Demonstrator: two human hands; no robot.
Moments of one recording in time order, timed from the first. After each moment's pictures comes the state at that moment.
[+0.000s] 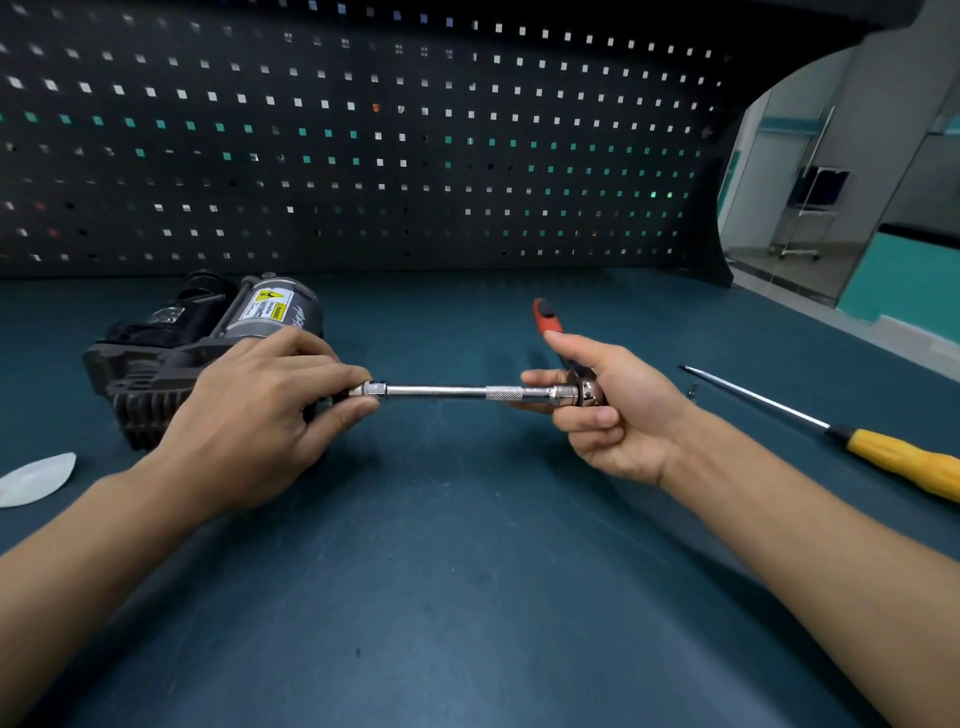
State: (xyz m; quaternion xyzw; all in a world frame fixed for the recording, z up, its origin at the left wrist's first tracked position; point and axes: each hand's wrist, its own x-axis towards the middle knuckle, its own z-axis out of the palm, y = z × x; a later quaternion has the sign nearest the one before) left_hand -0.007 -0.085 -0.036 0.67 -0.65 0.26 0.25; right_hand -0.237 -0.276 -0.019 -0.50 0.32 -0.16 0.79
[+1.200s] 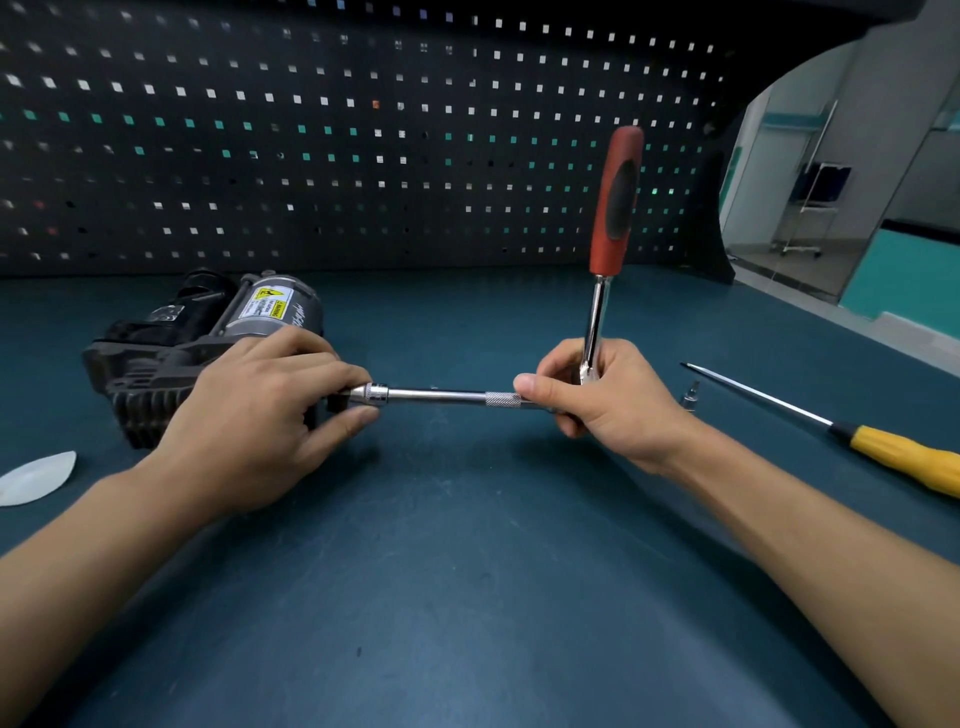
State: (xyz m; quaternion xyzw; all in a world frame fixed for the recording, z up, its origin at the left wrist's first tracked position) left_hand -0.004 -0.085 -0.040 0.67 -0.65 0.27 0.23; right_hand -0.235 -0.279 -0.037 -0.76 0.21 -0.32 0.53
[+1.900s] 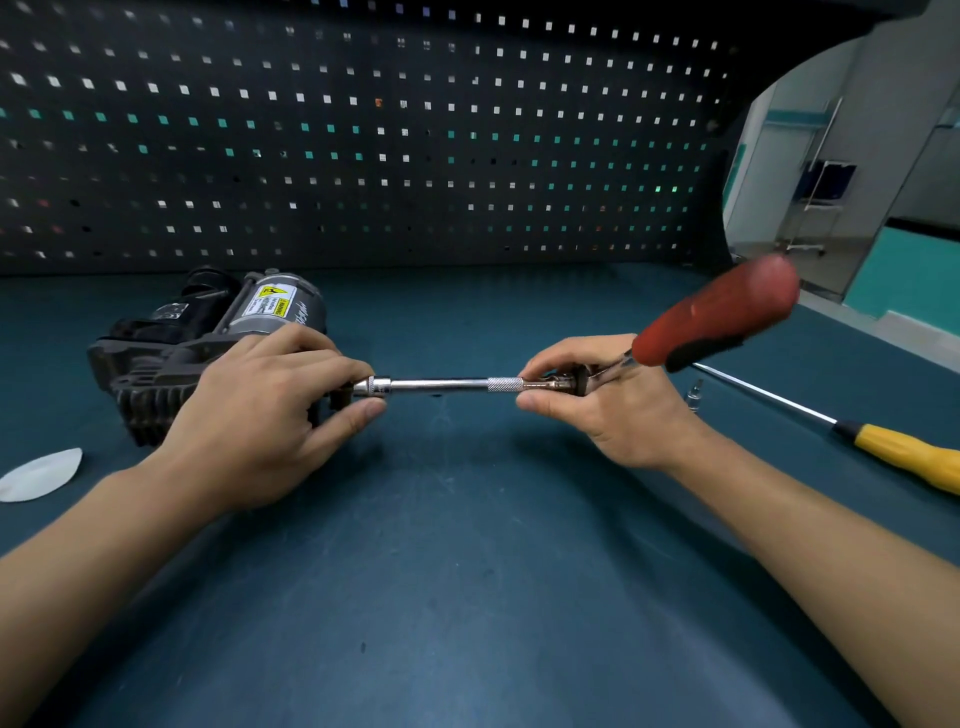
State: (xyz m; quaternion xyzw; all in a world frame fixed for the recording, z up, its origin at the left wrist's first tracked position) left_hand -0.007 -0.085 -0.039 0.68 -0.64 0.27 0.24; right_hand -0.240 -0.279 -0.037 -0.86 0.12 -0.37 0.34
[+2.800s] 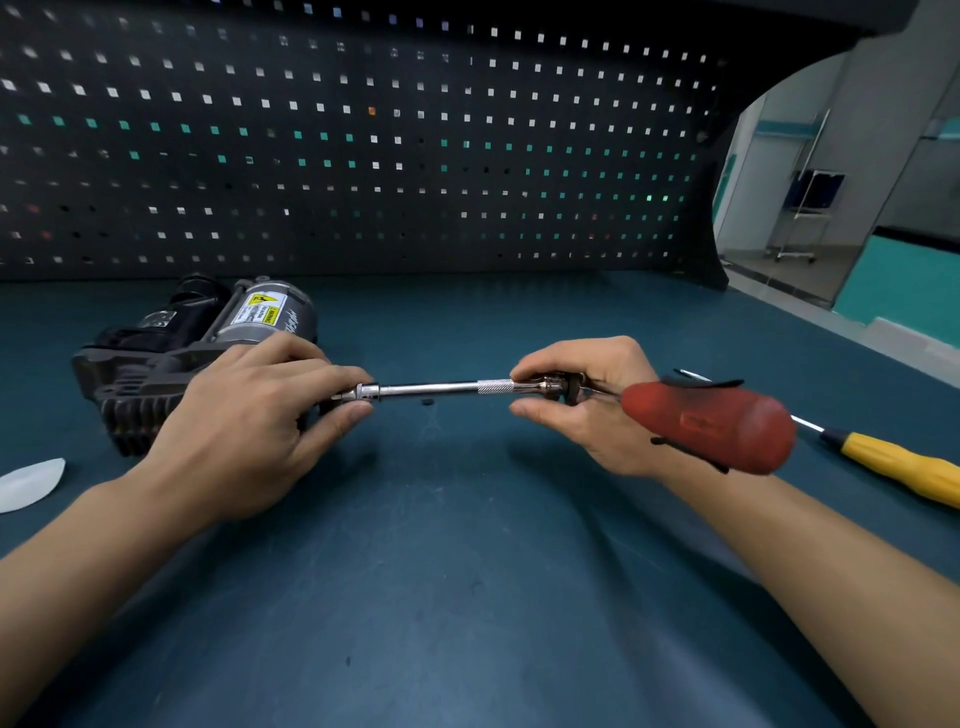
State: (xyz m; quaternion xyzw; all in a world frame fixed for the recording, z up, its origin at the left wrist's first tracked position) left_hand -0.010 -0.085 -0.038 0.68 -0.64 0.27 0.24; right_hand -0.239 -0.288 -0.036 -0.89 0.10 -0.38 0.23
